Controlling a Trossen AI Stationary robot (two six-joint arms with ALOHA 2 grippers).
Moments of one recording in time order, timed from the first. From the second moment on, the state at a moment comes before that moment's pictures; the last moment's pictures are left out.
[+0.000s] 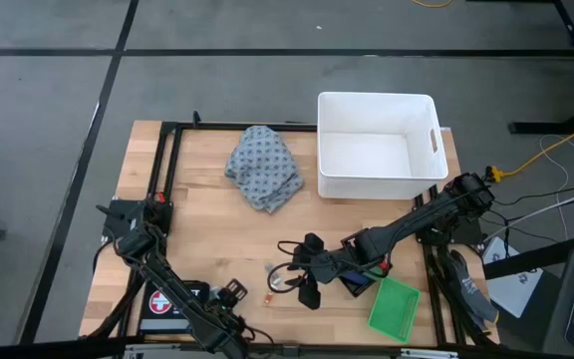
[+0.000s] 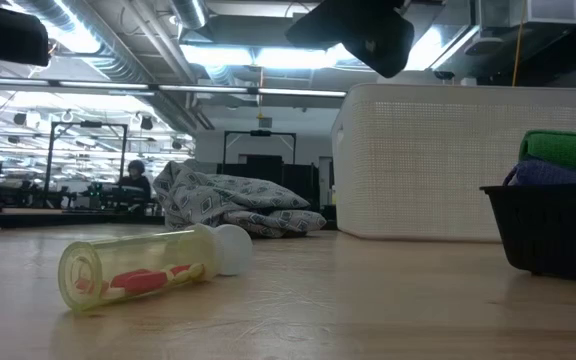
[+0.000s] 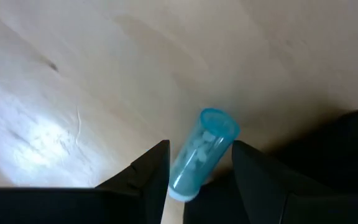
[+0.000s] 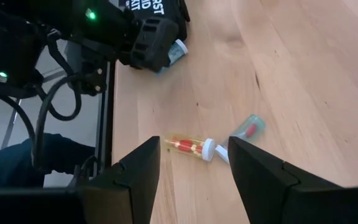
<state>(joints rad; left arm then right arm) -0.80 2.13 1.71 -1.33 -0.09 -0.07 0.48 1.79 1.28 -0.18 0.20 0.65</state>
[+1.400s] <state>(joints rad) -0.76 1.77 1.75 -1.11 -0.54 -0.31 0.49 1.78 1.28 -0.16 0.39 0.50</state>
